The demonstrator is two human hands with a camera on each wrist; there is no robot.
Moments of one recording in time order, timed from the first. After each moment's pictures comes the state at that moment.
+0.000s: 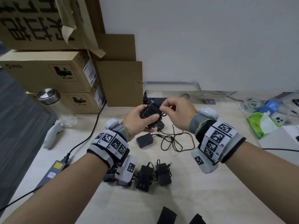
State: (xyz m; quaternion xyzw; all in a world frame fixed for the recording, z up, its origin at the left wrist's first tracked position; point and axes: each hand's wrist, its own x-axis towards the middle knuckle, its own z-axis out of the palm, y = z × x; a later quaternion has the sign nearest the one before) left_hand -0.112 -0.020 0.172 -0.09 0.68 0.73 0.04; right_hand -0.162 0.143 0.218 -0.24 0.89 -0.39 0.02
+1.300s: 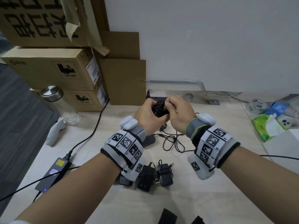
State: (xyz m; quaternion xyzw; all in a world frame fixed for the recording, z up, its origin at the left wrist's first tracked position) left_hand -0.124 0.006 0.178 -0.12 0.87 0.47 -0.10; right_hand -0.169 0.132 0.196 -0.25 0.88 -0.41 -0.04
